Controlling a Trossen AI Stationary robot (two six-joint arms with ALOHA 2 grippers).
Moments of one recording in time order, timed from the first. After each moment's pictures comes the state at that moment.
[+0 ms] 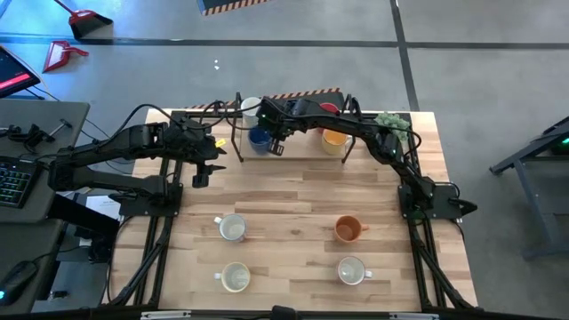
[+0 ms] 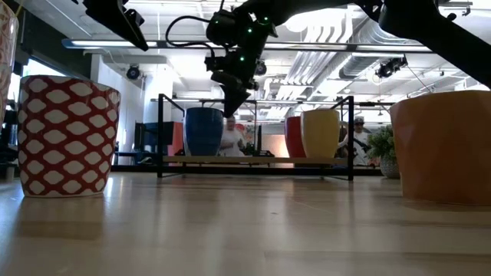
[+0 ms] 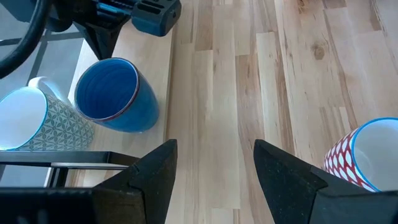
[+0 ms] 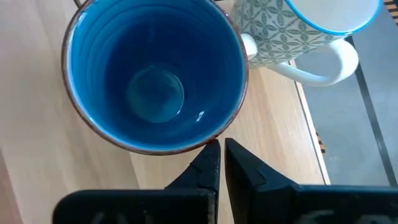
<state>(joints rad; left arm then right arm) 0.23 0.92 1.04 -0.94 -0.02 0.28 -0.32 2.32 2.31 -1.06 0.20 -0.14</state>
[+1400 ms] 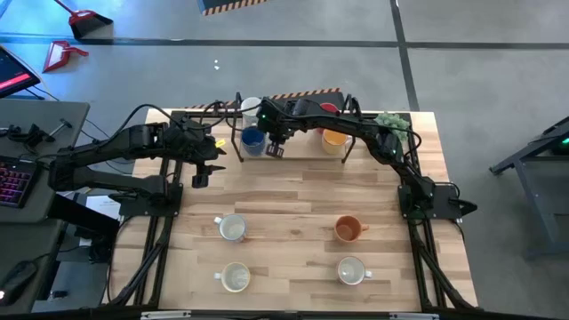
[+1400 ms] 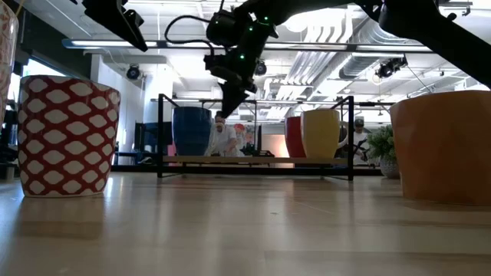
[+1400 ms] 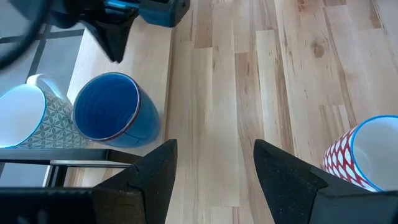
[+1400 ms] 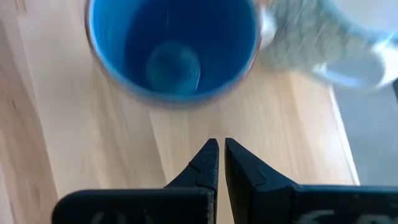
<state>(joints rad) 0.23 0.92 1.04 -0.95 -0.02 0.28 -0.32 2.32 2.31 -1.08 0.10 -0.13</state>
